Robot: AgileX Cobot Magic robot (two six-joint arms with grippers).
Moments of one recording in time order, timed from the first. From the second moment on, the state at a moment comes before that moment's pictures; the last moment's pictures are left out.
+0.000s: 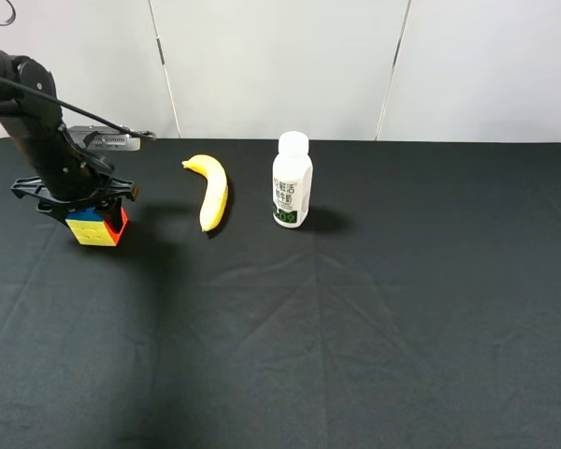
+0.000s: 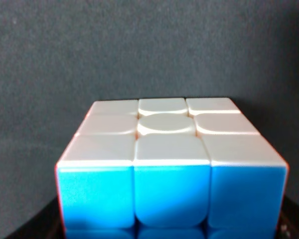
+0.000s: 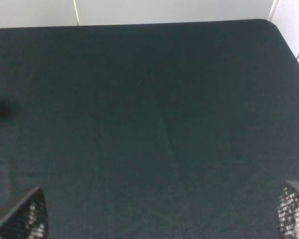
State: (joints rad) left arm -0.12 2.01 -1.18 0.02 0.60 -0.04; right arm -0.06 -0.01 -0.50 0.00 1.01 0.01
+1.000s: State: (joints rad) left arm -0.12 1.66 -1.24 -0.35 0.98 0.13; right arm -0.06 -0.01 -0.50 0.00 1.01 0.01
